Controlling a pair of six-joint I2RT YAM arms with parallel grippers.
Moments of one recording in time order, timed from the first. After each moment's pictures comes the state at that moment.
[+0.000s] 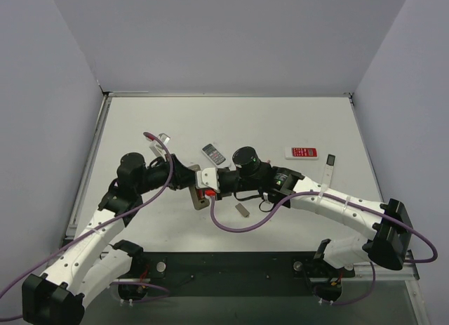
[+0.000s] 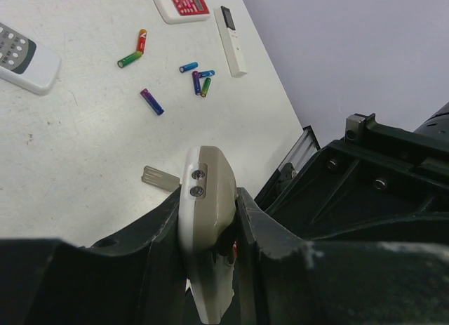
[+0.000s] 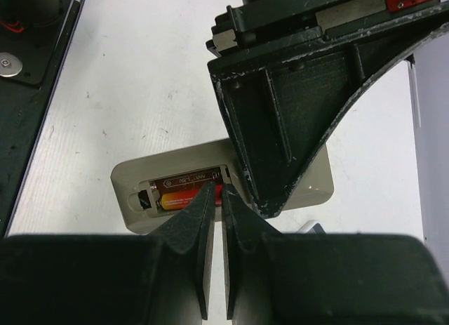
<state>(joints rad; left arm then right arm) -0.39 0.84 0.60 0.00 0.61 -0.74 1.01 1.34 1.05 -0.14 -0.43 -0.69</state>
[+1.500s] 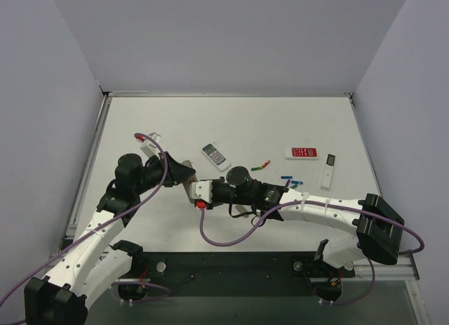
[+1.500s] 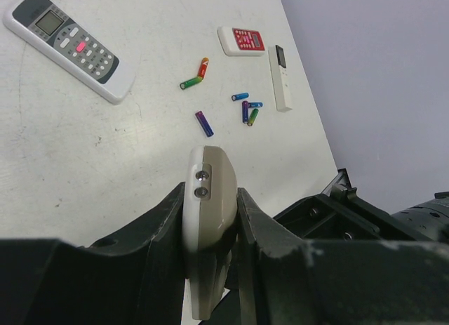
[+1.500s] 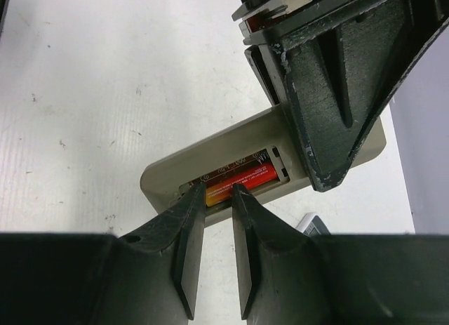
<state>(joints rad) -0.34 0.82 0.59 -0.03 0.46 -0.74 1.08 1.41 0.85 0.20 -0.21 -0.65</state>
